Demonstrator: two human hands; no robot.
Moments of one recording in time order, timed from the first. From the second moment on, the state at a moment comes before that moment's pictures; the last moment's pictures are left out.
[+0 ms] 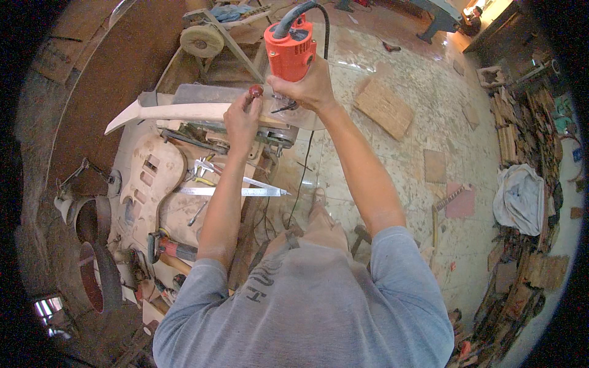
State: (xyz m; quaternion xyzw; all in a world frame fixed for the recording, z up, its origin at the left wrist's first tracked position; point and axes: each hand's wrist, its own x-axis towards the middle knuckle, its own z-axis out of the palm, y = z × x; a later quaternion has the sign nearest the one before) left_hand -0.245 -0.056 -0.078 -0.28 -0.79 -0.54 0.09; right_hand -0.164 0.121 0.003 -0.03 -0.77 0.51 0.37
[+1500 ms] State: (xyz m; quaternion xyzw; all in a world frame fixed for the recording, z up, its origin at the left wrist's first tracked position) left_hand -0.244 -0.047 -0.078 -0.27 -0.79 -0.55 0.08; right_hand -0.177 0.142 -0.005 0.02 -0.76 0.55 0.34
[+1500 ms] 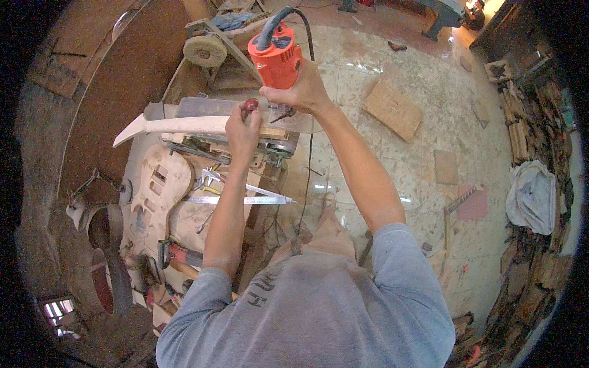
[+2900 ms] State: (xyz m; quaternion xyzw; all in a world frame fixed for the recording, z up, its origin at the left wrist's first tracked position) left_hand -0.239 -0.047 -0.080 -0.25 -0.79 -0.55 0.09; right_hand -0.167 0.138 0.011 0.03 -0.78 0.53 0.34
